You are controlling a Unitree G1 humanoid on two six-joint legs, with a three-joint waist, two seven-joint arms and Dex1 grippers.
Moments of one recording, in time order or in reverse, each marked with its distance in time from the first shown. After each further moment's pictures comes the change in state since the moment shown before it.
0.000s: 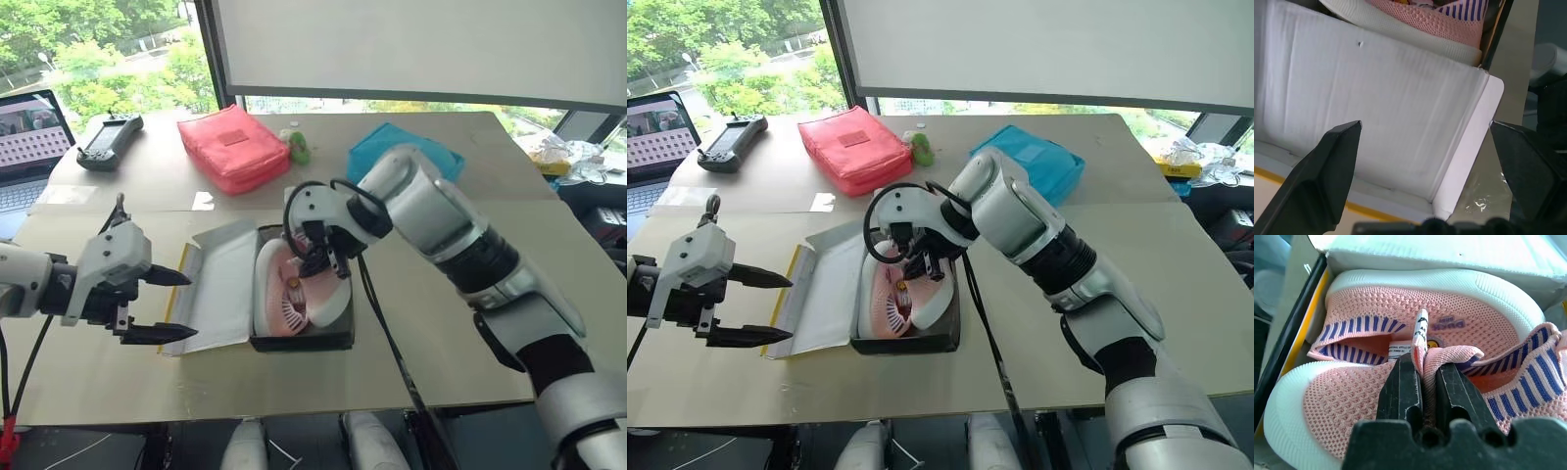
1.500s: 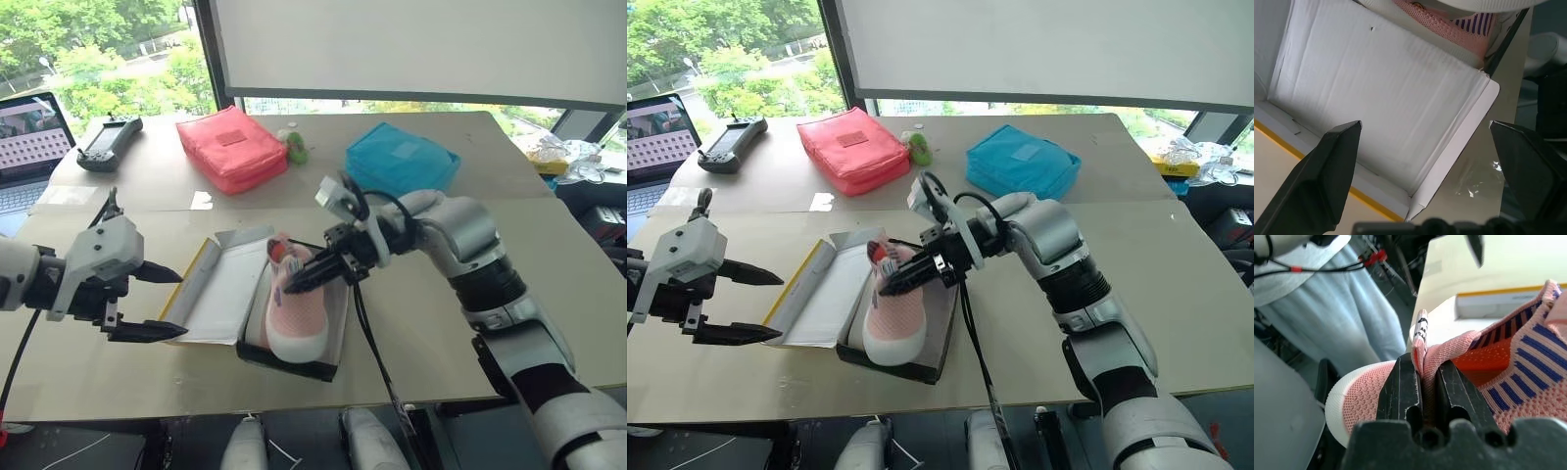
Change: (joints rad) left arm -0.010 0.049 0.014 0.017 0.010 0.004 -0.040; right arm 0.098 0.035 -0.396 0.065 0.531 0.161 -0.095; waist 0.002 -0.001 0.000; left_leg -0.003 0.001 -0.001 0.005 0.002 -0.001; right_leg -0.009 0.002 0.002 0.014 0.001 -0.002
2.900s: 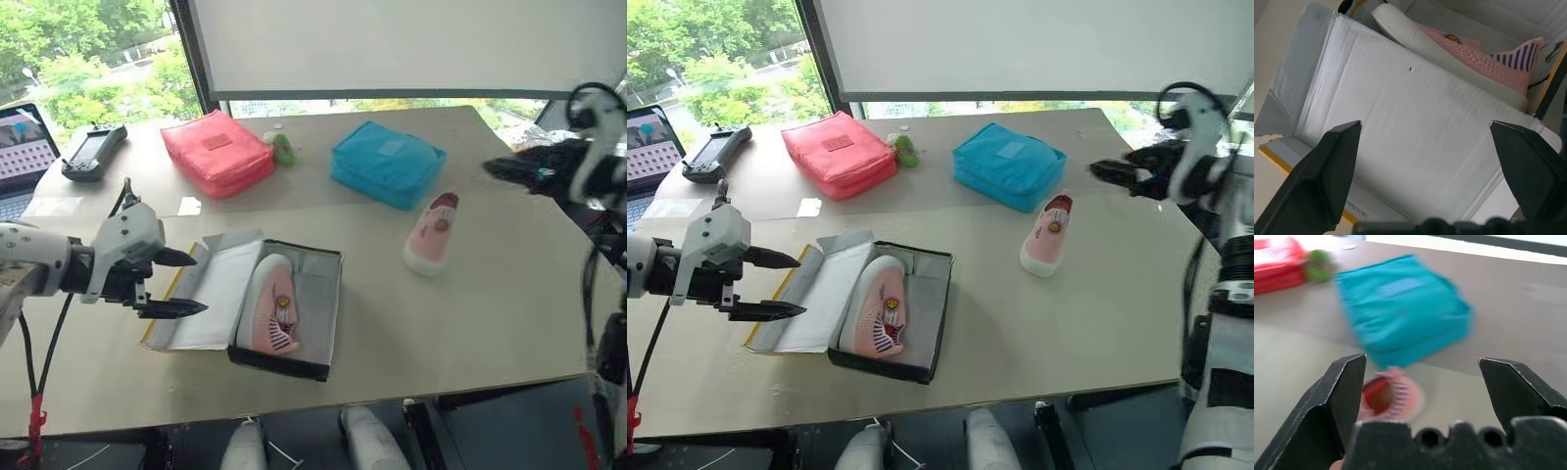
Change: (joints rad) left arm -0.202 -0.083 -0.195 0.074 0.041 0.014 0.108; right arm 0.082 -0.445 -0.242 0.309 -0.233 -0.232 -0.295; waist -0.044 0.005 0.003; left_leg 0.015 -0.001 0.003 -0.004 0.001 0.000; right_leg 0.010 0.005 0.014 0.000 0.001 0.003
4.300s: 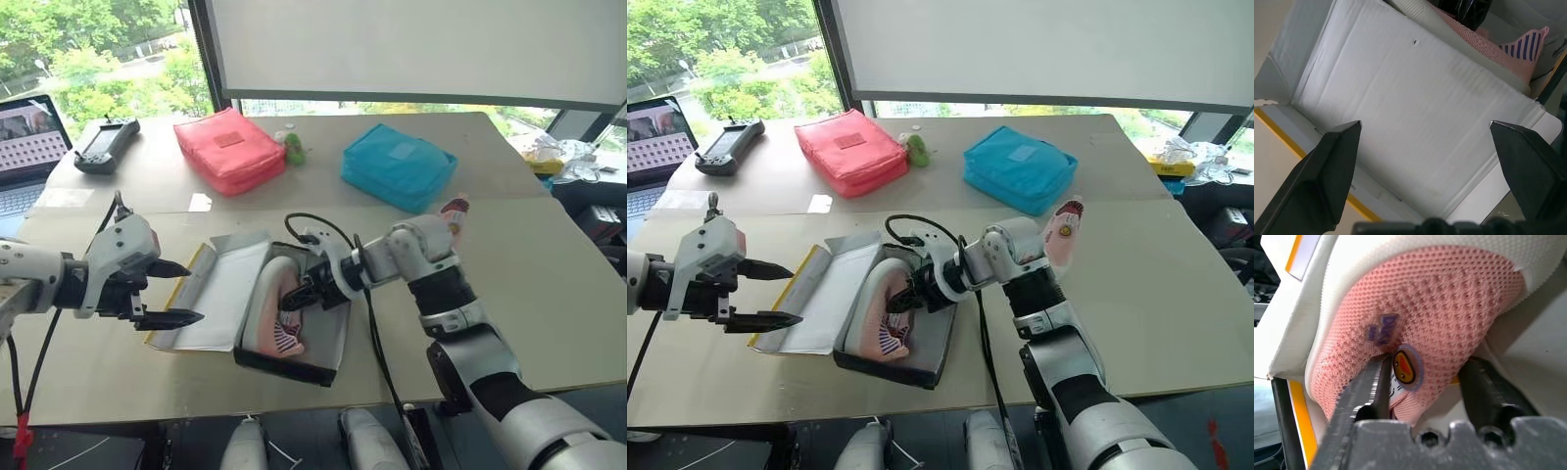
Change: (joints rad) left arm 0.138 -0.001 0.113 -0.077 -0.033 0.071 0.063; right arm -0.001 0.706 0.171 -0.140 0.321 0.861 -0.535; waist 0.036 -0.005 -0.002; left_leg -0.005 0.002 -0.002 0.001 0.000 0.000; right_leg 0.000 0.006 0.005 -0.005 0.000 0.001
